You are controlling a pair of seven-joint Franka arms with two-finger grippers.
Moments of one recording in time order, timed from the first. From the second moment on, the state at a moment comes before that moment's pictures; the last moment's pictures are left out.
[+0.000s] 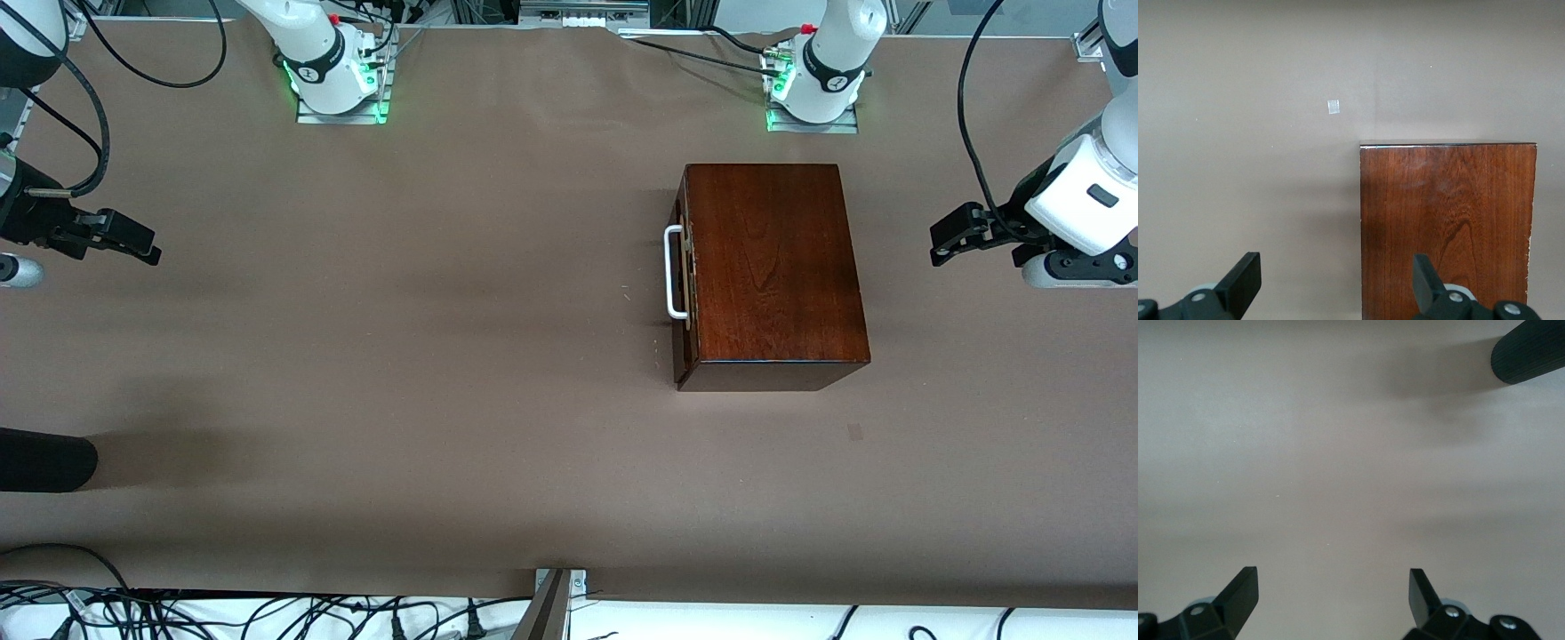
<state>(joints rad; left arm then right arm) -0.21 0.14 0.13 -1.42 0.00 1.55 -0.09 0.03 0.09 -0.06 -1.58 0.00 1.67 0.05</state>
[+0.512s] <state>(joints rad) -0.21 0.12 0.13 -1.42 0.00 1.54 -0.09 0.03 0.09 -0.06 -1.58 0.00 1.67 0.05</state>
